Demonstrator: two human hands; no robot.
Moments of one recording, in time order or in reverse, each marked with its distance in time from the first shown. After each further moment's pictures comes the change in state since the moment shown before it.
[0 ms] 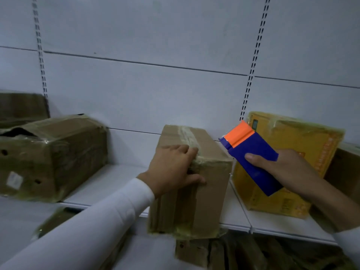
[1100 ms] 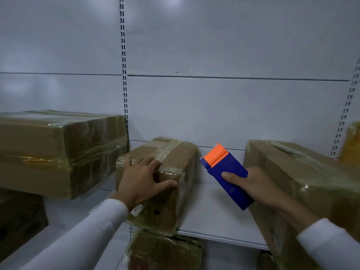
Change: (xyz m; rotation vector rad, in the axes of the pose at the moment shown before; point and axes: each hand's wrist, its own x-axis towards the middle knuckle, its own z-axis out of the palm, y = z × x) left_hand -0.184 -0.355 0.001 0.026 0.001 -0.369; right_hand 0.040 -0.194 0.303 0.248 -0.250 0.014
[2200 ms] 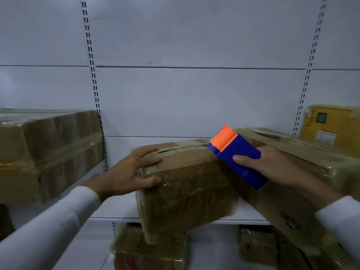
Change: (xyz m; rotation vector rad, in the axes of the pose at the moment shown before) left_hand 0.006 0.011 -0.027 -0.533 -0.227 0.387; right_hand -0.045 0.001 -0.070 -0.179 0.104 -0.057
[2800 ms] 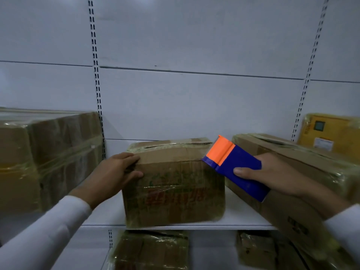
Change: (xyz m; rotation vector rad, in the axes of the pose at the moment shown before) left_hand -0.023 -0.066 -0.014 0.257 0.150 -0.168; right_hand -0.006 -0.033 0.021 0.026 -0.133 -0.057
